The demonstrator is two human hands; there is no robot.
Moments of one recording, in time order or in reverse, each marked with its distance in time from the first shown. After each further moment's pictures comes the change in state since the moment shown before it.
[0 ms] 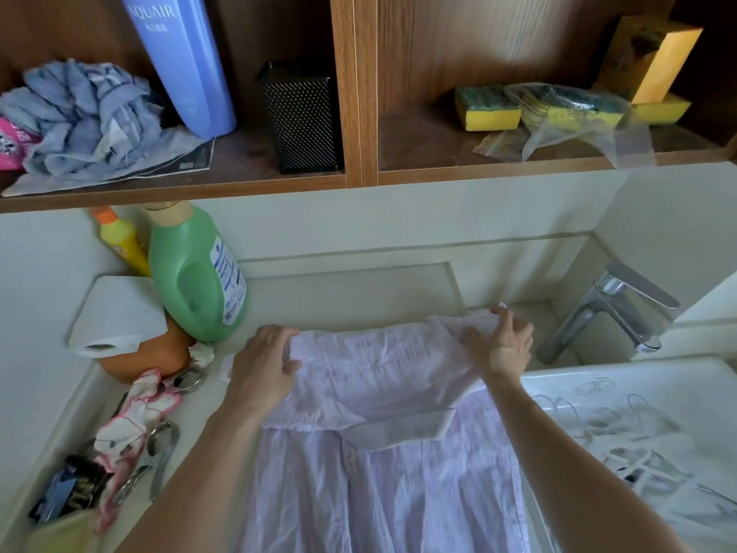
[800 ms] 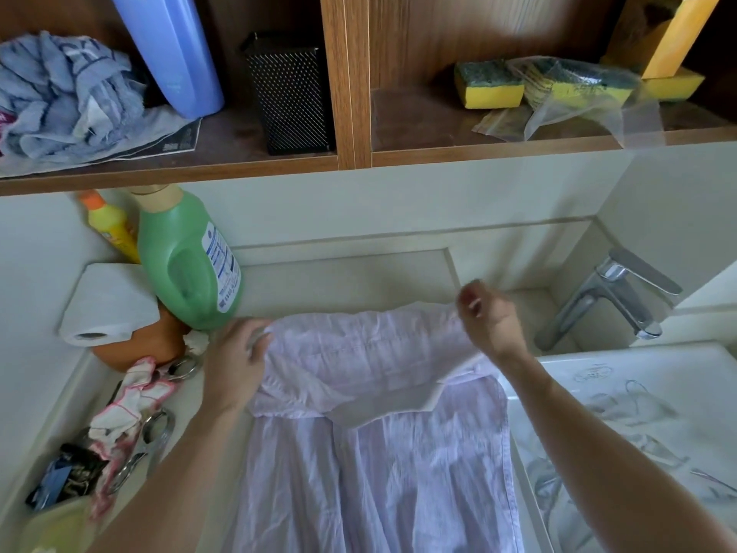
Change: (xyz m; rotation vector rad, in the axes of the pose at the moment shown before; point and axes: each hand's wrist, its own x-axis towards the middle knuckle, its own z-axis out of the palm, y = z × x) left_hand -0.008 -0.027 0.003 -0.280 0.248 -0.001; right_hand 0.014 -0.018 -0.025 0.055 -0.133 -0.546
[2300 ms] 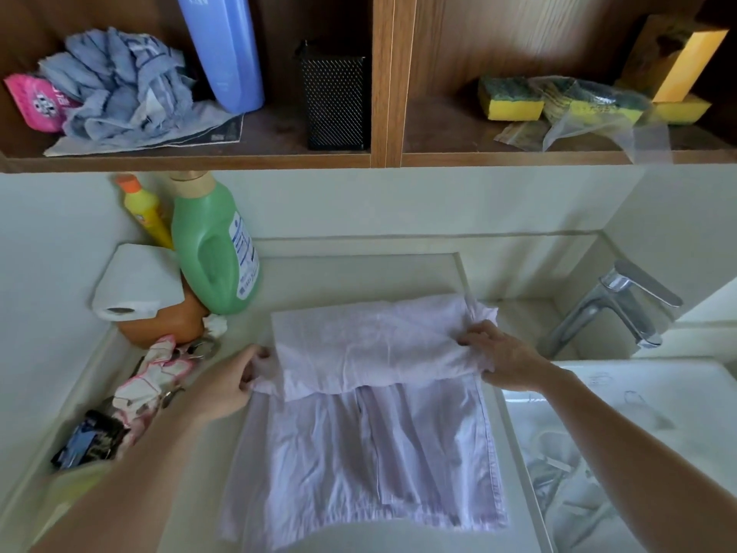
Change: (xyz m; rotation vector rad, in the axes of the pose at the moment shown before) left_hand -0.034 -0.046 -0.037 0.227 -0.558 -0.063; right_hand -0.026 0.041 -0.018 -0.507 -0.795 -0.204
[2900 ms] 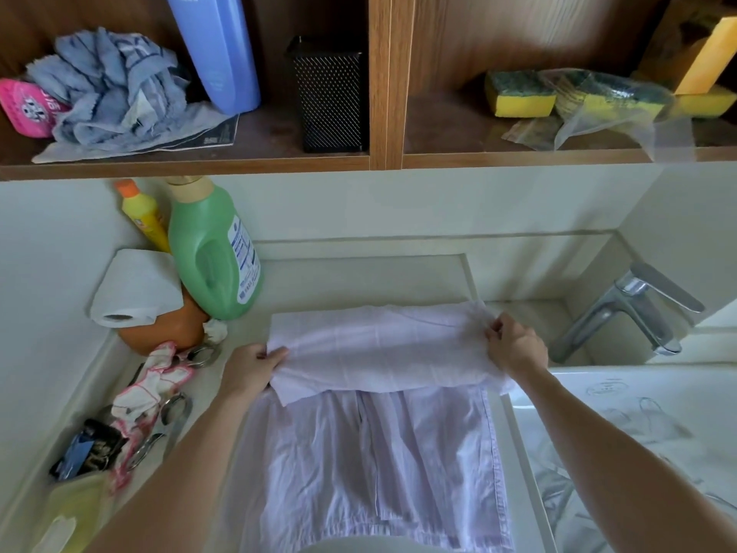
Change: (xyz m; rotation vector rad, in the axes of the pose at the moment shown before) left_hand 0.042 0.043 0.019 -0.636 0.251 -0.457; right_hand 0.039 -0.005 0.009 0.289 0.365 0.597
